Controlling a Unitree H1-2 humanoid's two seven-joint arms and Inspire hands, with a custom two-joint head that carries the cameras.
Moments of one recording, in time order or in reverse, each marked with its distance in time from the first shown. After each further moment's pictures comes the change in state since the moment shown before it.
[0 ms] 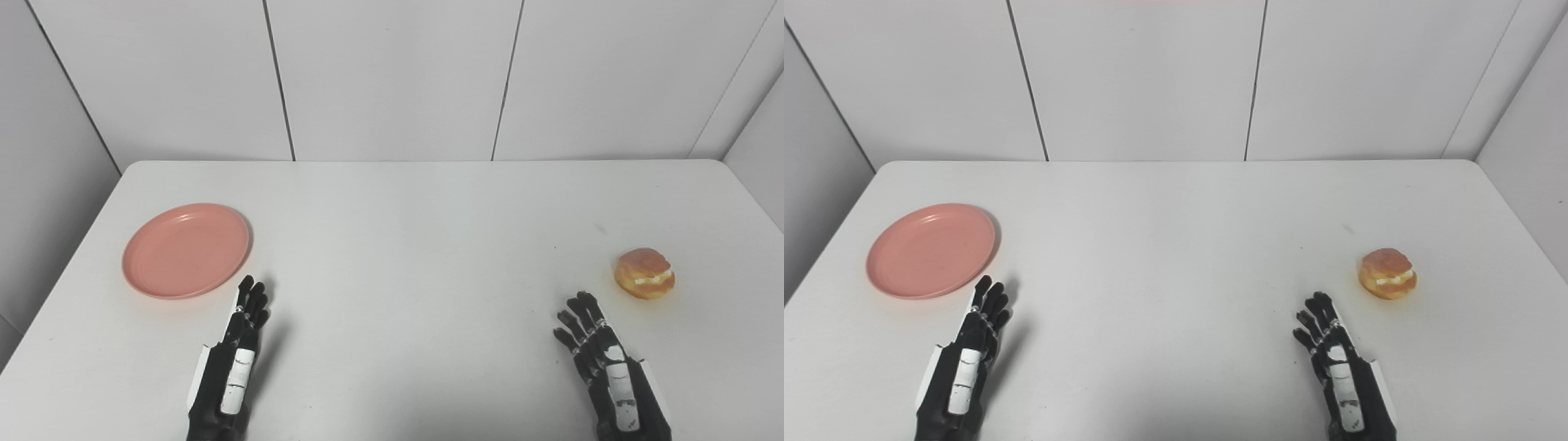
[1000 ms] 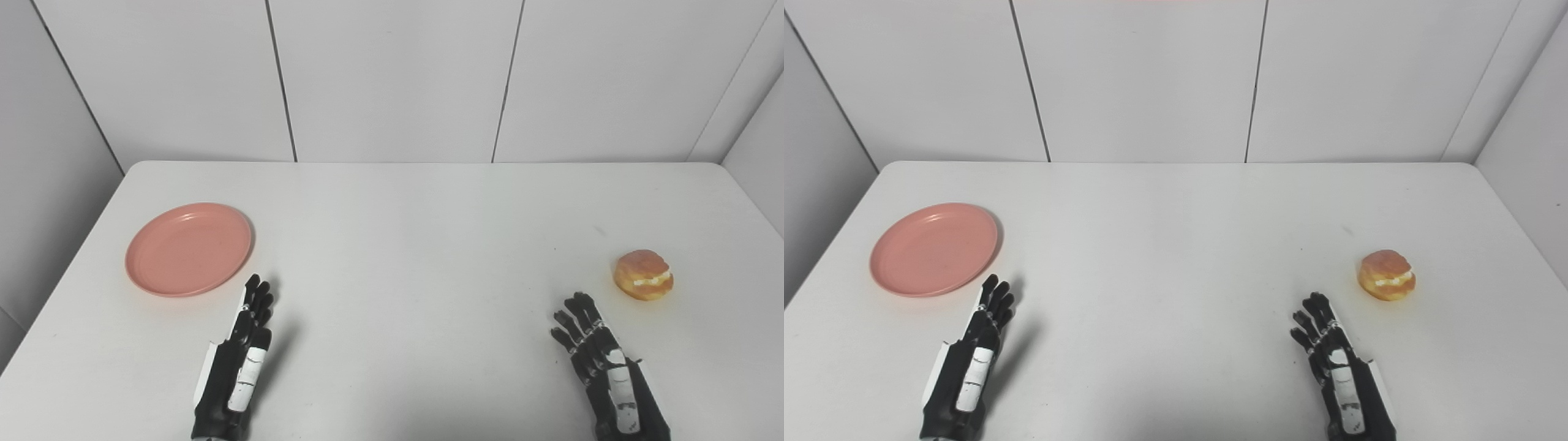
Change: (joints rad) left arm -0.016 -0.004 -0.031 0.053 0.088 -0.076 0.022; right arm -0.011 -0.032 -0.014 0.068 0.049 -0.058 0.061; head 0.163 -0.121
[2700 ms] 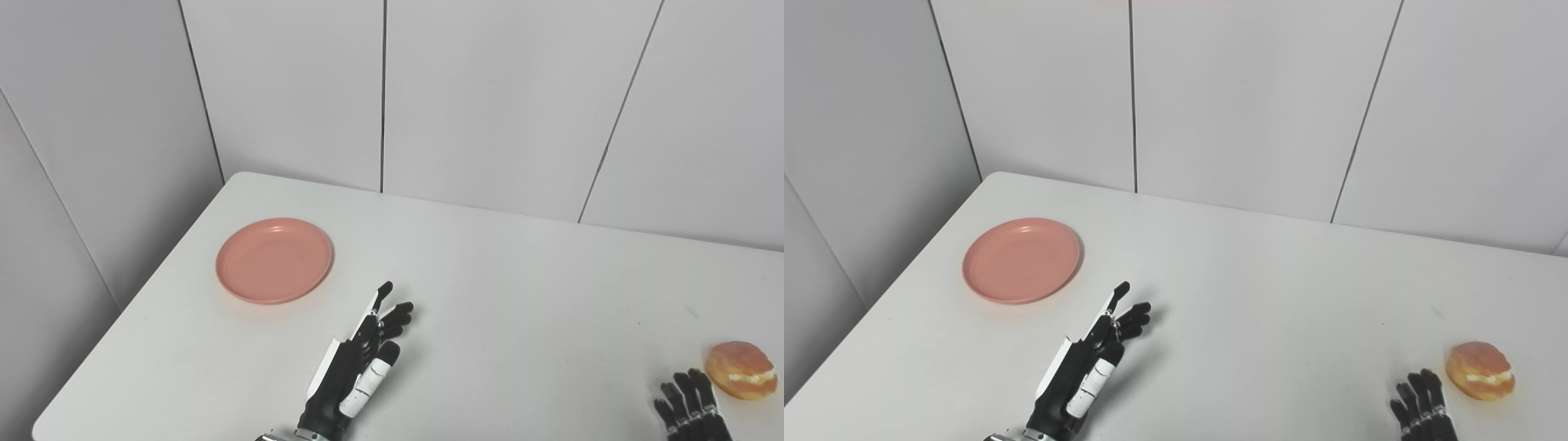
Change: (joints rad) left arm -0.079 -0.032 -0.092 -0.158 0.080 0.084 0.068; right arm -0.079 -0.041 -0.039 0.138 0.091 -0.100 0.102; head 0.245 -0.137
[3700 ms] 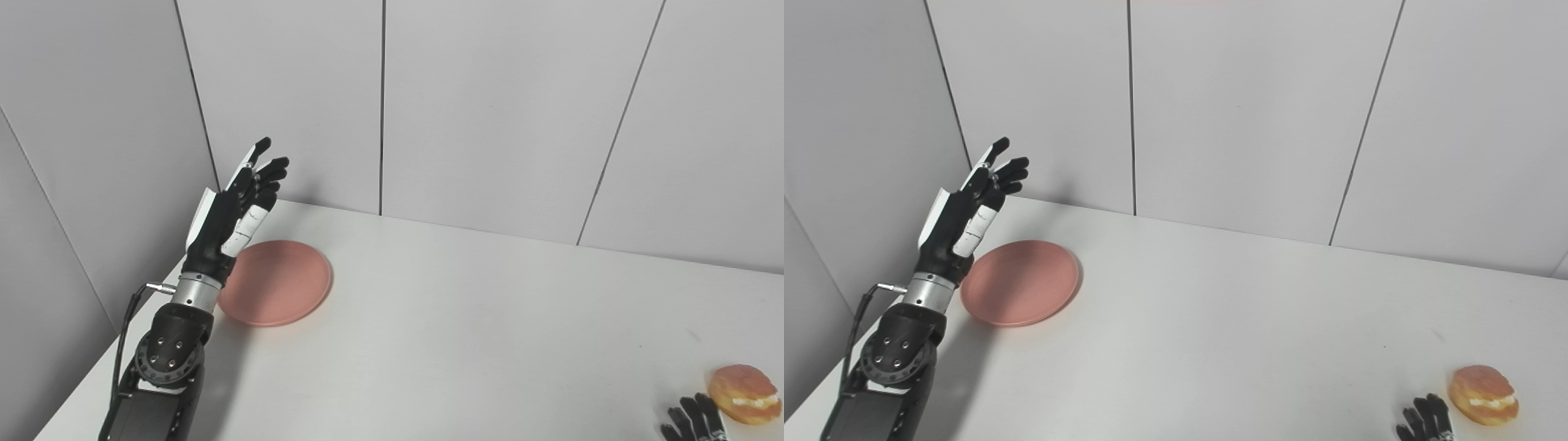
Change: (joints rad) left arm -0.385 0.405 0.337 0.345 -0.144 -0.003 -0.043; right arm -0.006 -0.001 -0.003 0.005 0.005 -0.001 0.003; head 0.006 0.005
